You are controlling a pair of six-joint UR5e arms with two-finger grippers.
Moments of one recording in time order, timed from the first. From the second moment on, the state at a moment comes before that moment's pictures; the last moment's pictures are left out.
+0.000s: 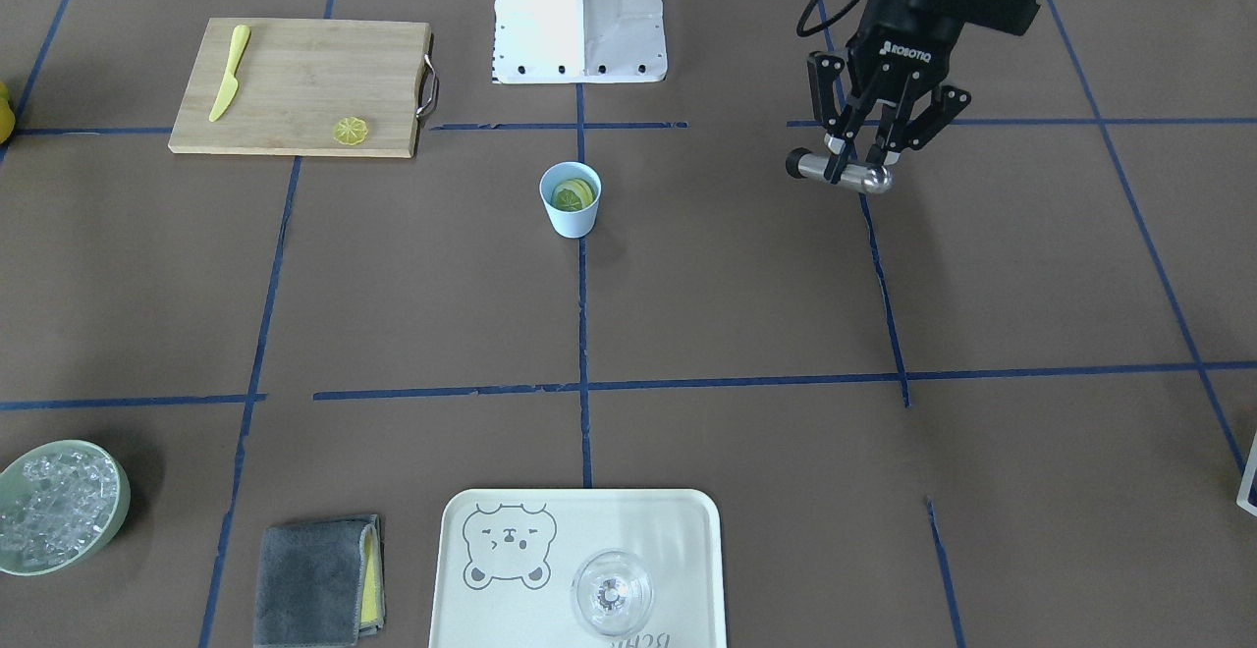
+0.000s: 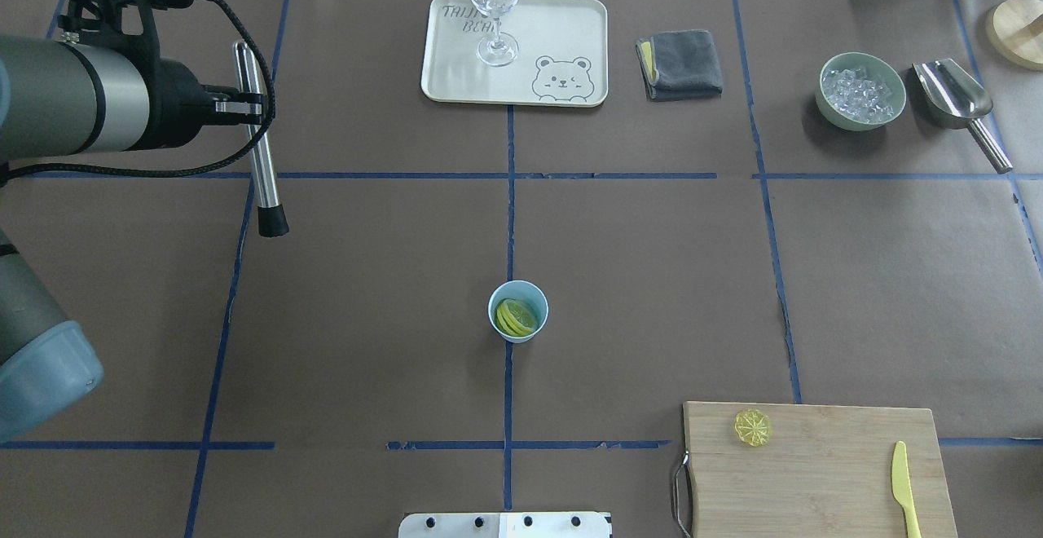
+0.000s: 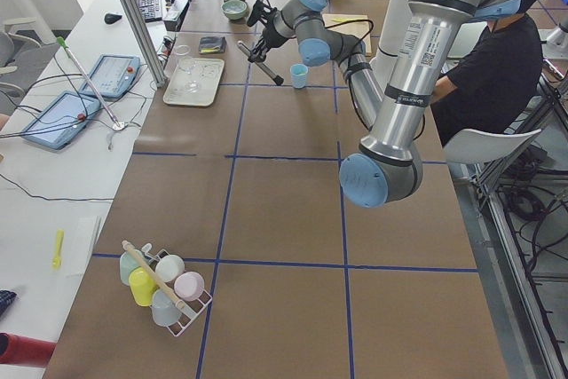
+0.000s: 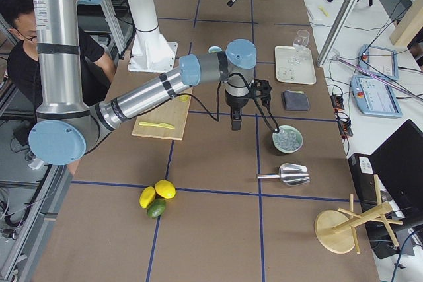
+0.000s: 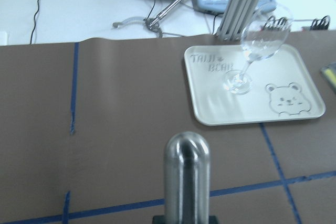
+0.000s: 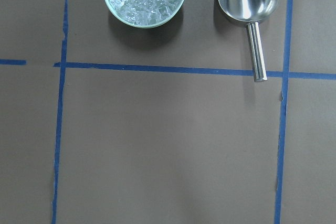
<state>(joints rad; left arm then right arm) -0.72 -1.90 -2.24 -1.83 -1.55 -1.05 1.45 -1.57 2.06 -1.90 2.38 0.16</state>
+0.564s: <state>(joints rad) -0.33 -1.90 -2.27 -1.90 -0.99 -1.35 1.46 -1.59 2.06 -1.91 2.39 0.16</state>
